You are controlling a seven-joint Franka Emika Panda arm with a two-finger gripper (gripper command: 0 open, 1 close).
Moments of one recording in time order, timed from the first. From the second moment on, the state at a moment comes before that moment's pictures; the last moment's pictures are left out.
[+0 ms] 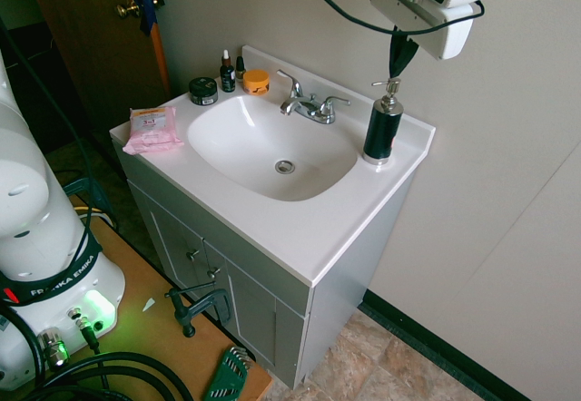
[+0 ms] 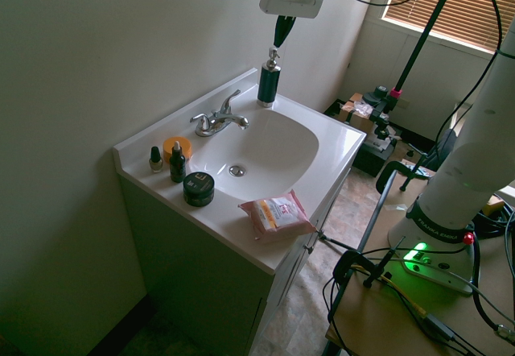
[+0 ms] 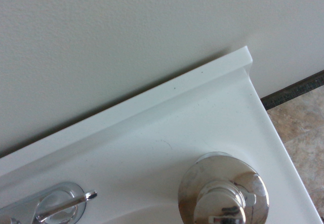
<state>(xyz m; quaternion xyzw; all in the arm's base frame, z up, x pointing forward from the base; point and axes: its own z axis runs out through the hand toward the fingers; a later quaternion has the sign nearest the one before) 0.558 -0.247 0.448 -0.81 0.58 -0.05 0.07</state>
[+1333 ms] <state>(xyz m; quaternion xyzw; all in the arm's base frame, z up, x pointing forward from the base) 0.570 -0.227 0.459 -0.83 0.55 -0.04 0.08</state>
